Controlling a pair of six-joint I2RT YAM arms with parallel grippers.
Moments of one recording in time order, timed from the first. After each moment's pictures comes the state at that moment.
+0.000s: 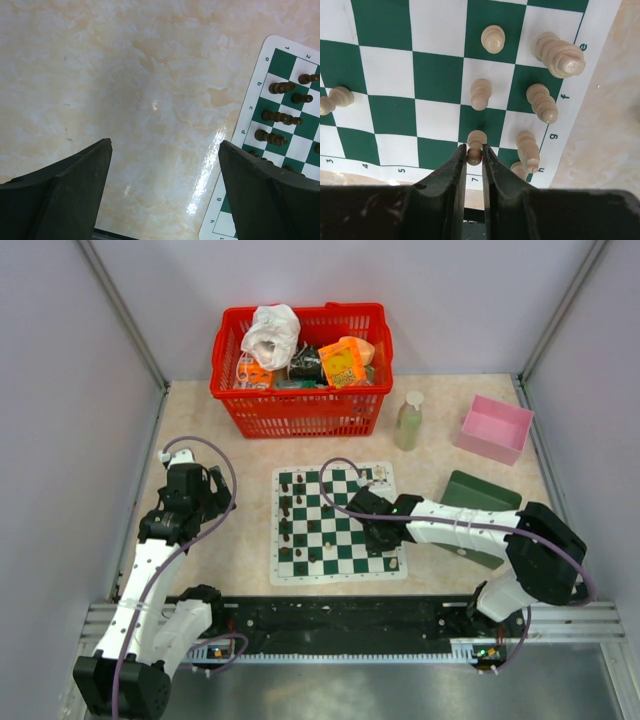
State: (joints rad) left arm -0.09 0.83 0.76 -0.71 -0.22 -0.42; right arm 0.98 1.50 0.90 -0.65 0.25 0.80
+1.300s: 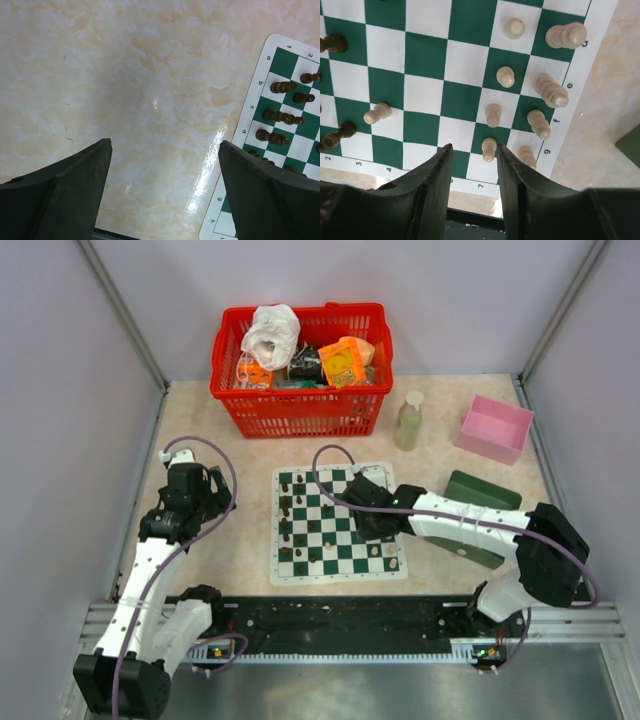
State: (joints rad) left arm -0.09 0.84 0.76 -0.71 -0.22 -0.42; right arm 0.98 1.49 1.00 -0.67 0.29 0.71
